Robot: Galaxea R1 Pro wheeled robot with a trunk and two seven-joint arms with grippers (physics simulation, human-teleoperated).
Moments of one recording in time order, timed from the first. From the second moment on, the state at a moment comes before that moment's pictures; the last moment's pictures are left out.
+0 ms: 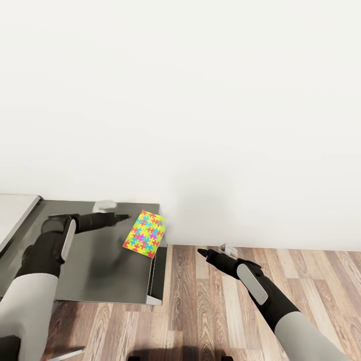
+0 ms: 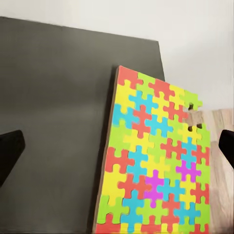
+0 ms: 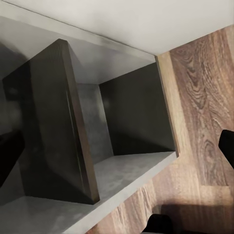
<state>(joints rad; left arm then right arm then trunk) -0.82 0.17 0.20 -1.08 -0.06 0.82 -0.73 -0.63 -0.07 0.32 -0.84 -0.92 0.45 0.04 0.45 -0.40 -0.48</state>
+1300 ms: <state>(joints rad) -0.53 0.21 0.22 -1.37 -0.07 1.03 -1.26 -0.63 -0.16 0.31 -0.85 -0.92 0.46 0.37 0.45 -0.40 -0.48</state>
